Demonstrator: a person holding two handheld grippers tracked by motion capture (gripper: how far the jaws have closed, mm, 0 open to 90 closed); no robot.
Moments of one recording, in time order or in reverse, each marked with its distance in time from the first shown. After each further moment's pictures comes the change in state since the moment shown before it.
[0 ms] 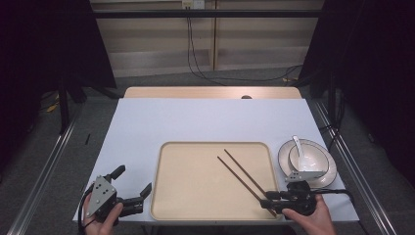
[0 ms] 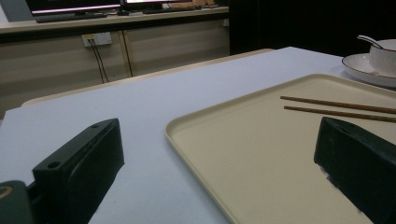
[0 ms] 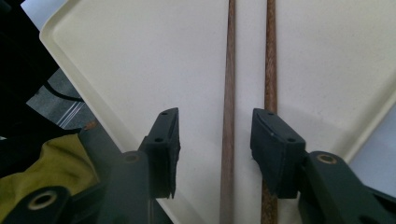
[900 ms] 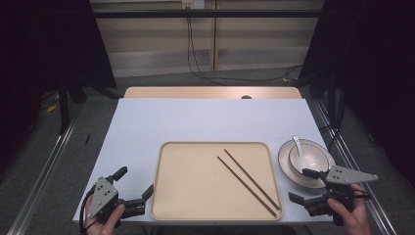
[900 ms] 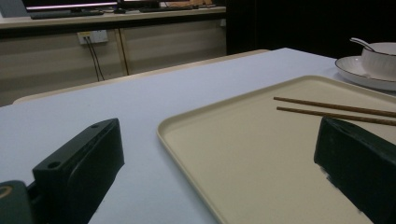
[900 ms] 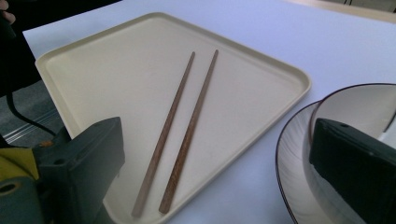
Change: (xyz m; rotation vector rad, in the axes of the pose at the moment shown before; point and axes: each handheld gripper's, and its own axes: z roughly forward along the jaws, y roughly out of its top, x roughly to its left) left arm -0.006 0.001 0.000 0.003 -0.017 -0.016; right arm -0.028 -0.006 -0.072 -0.296 -0.104 -0.256
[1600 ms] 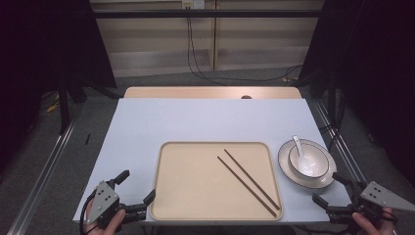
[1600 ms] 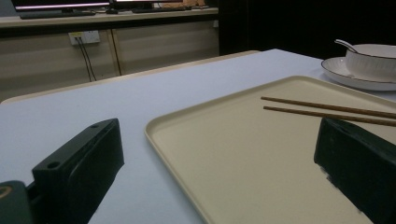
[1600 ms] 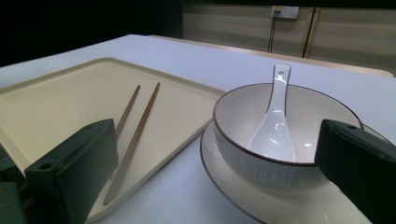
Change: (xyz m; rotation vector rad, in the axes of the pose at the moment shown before) left arm -0.009 0.000 -0.006 -0.006 -0.022 -0.010; right arm -0.010 -0.044 -0.046 -0.246 -0.223 0.025
